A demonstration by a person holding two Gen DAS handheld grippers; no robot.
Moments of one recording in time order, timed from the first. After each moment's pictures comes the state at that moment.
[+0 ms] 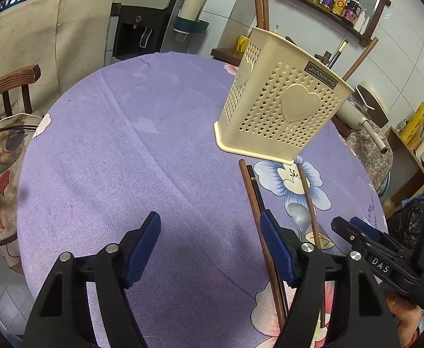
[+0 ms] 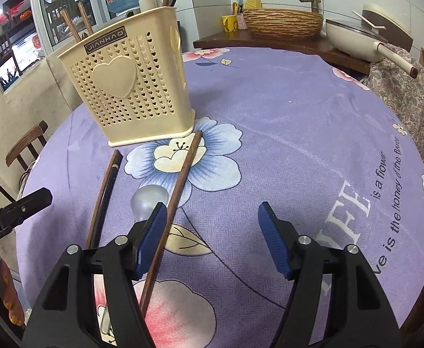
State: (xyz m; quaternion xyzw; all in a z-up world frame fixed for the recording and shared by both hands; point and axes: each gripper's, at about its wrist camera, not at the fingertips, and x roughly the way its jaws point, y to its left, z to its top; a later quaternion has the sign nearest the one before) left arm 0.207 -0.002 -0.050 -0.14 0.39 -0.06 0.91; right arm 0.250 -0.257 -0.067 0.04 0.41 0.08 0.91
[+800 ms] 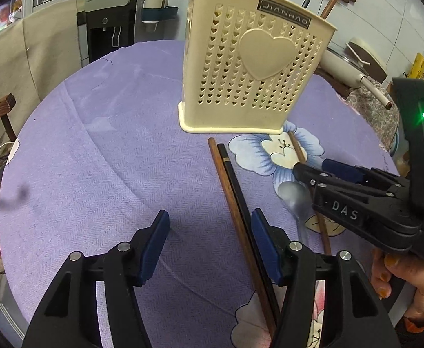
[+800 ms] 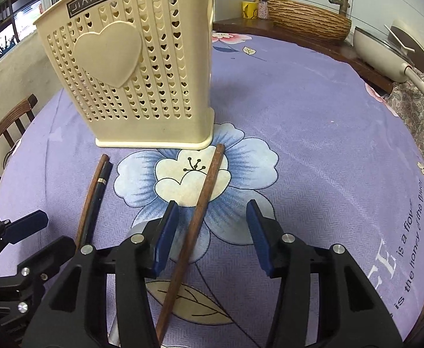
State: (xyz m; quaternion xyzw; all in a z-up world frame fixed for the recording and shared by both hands) left arm 0.228 -0.054 -0.071 -0.05 0.43 -0.07 0.90; right arm 0.311 -0.225 -0.084 -0.03 0.44 0.09 0.89
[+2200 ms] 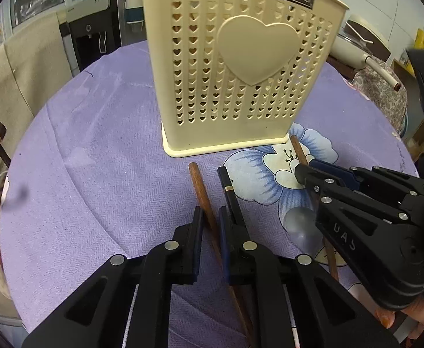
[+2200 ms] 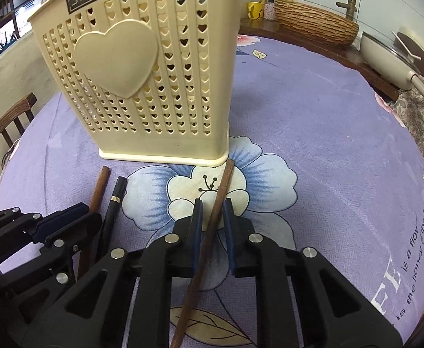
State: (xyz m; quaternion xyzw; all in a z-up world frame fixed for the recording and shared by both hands) left arm 0.271 -0.077 -0.069 0.00 0.46 -0.07 0.89; right arm 0.325 -0.201 -0.080 -0.03 0.44 0.09 0.89
